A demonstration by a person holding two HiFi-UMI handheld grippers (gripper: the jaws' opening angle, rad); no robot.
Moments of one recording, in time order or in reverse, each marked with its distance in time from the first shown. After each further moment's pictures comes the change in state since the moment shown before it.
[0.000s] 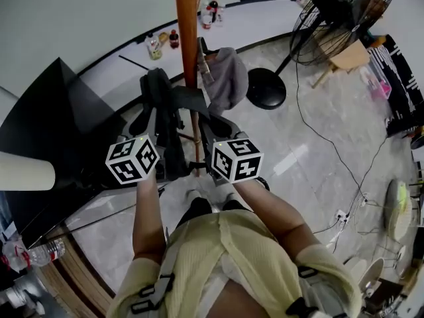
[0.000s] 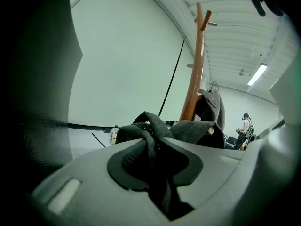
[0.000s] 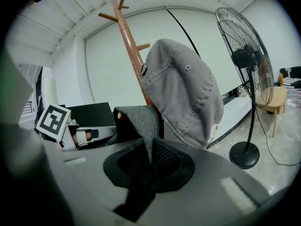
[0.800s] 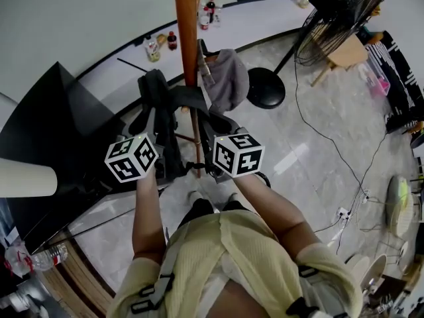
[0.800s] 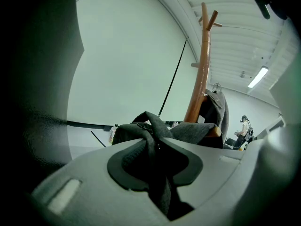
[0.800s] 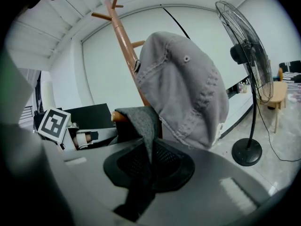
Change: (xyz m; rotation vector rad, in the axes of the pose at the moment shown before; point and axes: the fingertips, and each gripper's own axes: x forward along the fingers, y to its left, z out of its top) left arm 0.011 0.010 -0.001 -0.024 0.011 -0.011; right arm 0.014 -0.006 0.001 0.039 0.008 0.011
